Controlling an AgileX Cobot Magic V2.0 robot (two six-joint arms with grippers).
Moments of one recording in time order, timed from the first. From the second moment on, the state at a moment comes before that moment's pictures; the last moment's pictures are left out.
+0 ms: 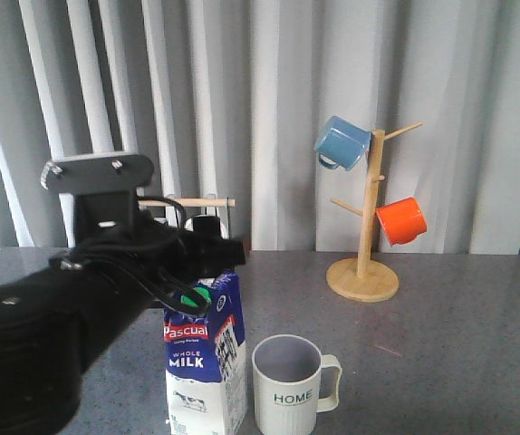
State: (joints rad) left arm -0.76 1.47 -1.26 -1.67 -0.59 1.40; right arm 0.10 0.75 -0.79 0.01 0.11 -0.10
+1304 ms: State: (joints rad) left arm -0.76 1.27 -1.29 -0.79 0.12 0.76; right arm 0.10 0.75 -0.79 0.01 0.11 -0.10
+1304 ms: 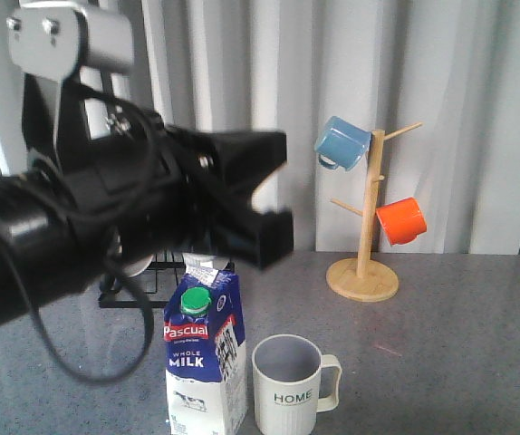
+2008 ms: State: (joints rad) left arm -0.14 0.22 -0.26 -0.09 0.02 0.13; right arm 0.10 0.75 -0.79 0.01 0.11 -0.10
